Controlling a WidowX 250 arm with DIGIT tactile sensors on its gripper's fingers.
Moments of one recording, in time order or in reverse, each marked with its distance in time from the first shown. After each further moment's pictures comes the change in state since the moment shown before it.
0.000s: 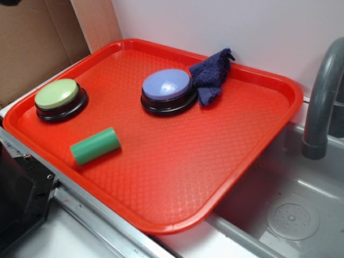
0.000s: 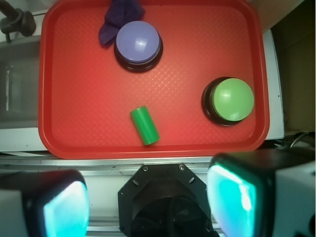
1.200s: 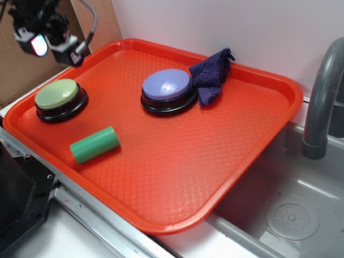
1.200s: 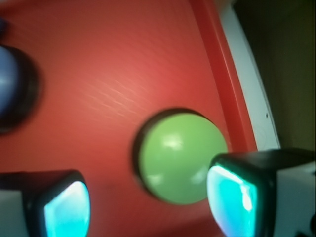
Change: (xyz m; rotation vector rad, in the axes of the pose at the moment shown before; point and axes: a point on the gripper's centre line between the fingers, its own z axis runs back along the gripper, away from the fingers) arm 0.053 0.135 -0.154 0.138 0.022 0.242
